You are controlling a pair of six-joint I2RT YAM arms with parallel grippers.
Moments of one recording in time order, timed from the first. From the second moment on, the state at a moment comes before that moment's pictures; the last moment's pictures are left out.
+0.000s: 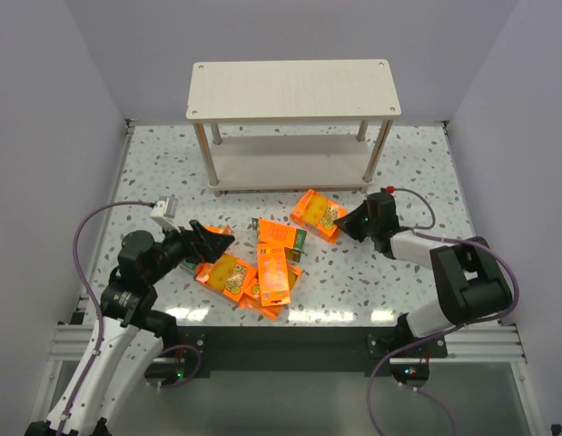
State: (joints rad) left arm -0.27 0.44 0.51 -0.31 0.36 -0.60; right arm 0.27 1.51 0.58 0.22 -0.10 1.05
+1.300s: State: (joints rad) left arm -0.27 0.46 0.51 -0.30 0.36 -0.60; right arm 0.25 1.40 0.64 0.27 0.17 1.56
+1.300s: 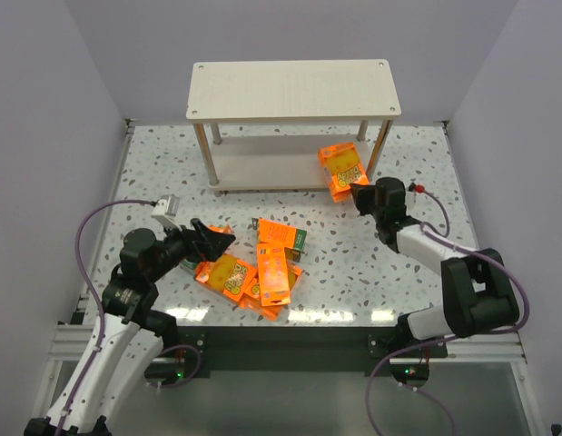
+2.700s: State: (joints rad) left arm -0.27 0.48 0.52 -0.31 0.36 -0.60; right arm 0.41 1.76 1.01 0.15 0.60 1.79
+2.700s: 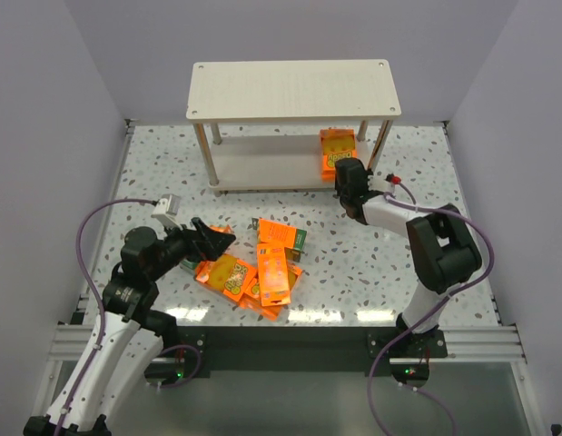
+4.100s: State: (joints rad) left arm -0.44 0.76 0.47 -0.09 0.47 -0.64; right arm 0.61 0.98 0.71 -0.26 -0.18 0.61
